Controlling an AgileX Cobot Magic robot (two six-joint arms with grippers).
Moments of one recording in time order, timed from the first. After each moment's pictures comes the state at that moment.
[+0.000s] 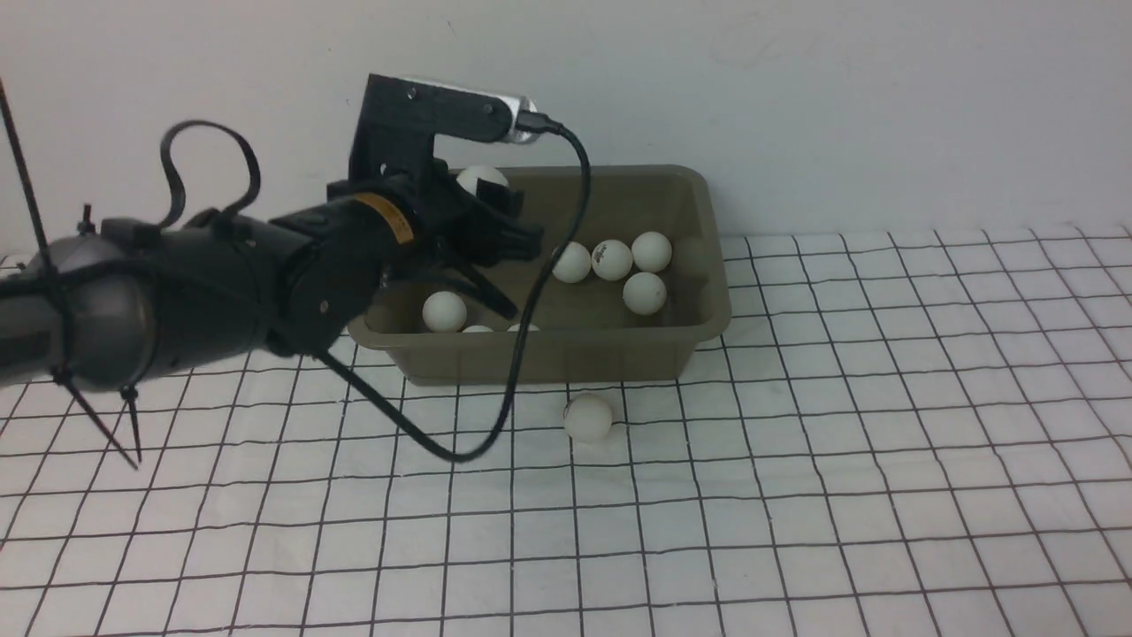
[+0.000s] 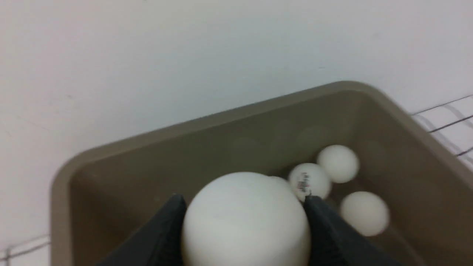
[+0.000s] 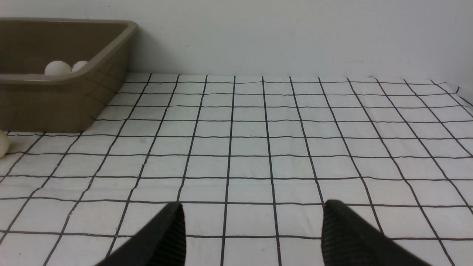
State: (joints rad) right arm -0.01 -0.01 0.03 0.11 0.37 -0.12; left arm -0.35 1.79 -1.18 0.10 -0.13 -0.11
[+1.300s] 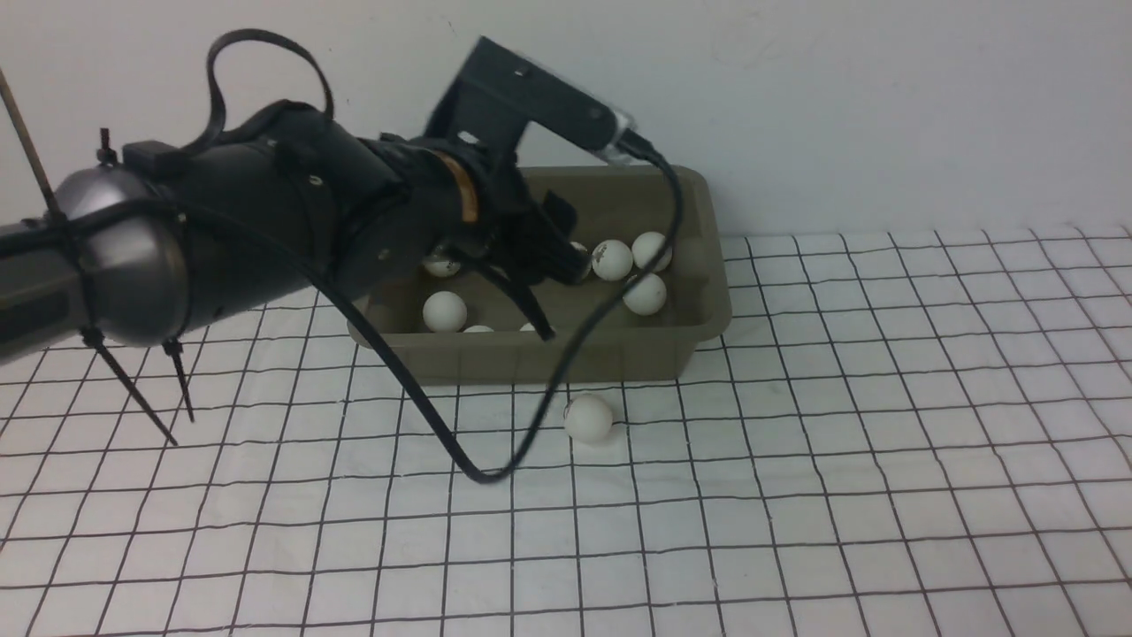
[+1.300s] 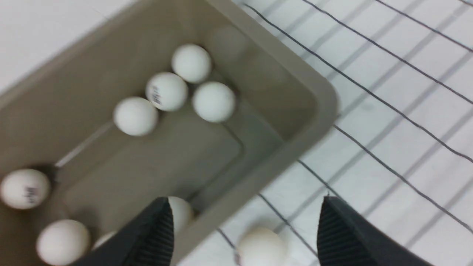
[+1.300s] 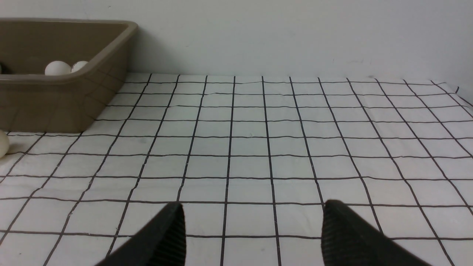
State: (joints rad) right arm -0.01 -0.01 0.03 0.11 0.37 -0.12; left arm -0.69 1.70 -1.27 0.31 0.39 -0.19
